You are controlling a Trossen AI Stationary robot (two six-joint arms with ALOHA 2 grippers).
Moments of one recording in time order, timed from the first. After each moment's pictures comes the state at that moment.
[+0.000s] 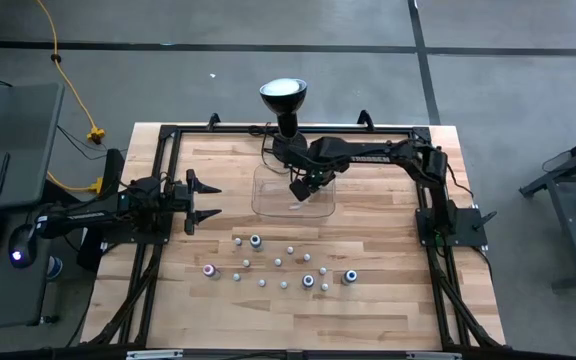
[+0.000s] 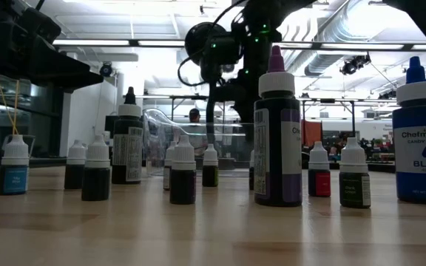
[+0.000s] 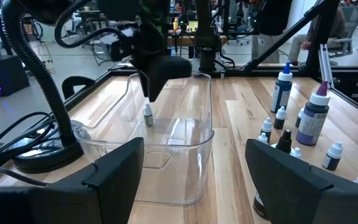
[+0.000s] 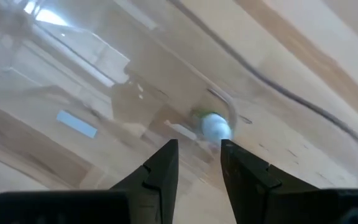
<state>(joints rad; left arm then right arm) 0.14 0.02 0.08 -0.13 0.04 0.05 -0.27 2.03 1.65 -1.09 0.11 0.67</state>
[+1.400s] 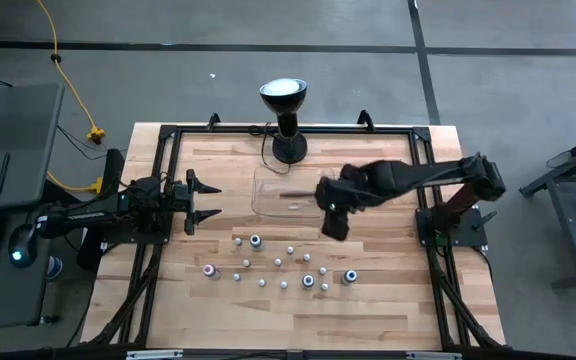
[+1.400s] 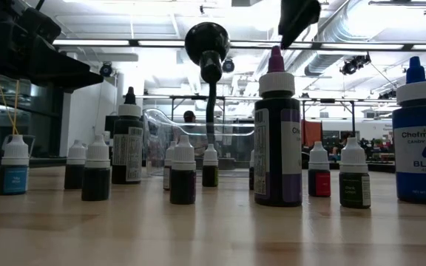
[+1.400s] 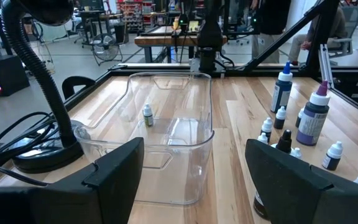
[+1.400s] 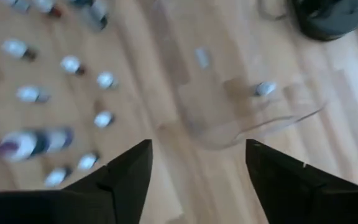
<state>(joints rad) 0.14 0.02 0.08 -0.13 0.04 0.05 0.14 1.63 1.65 -1.24 0.17 0.44</state>
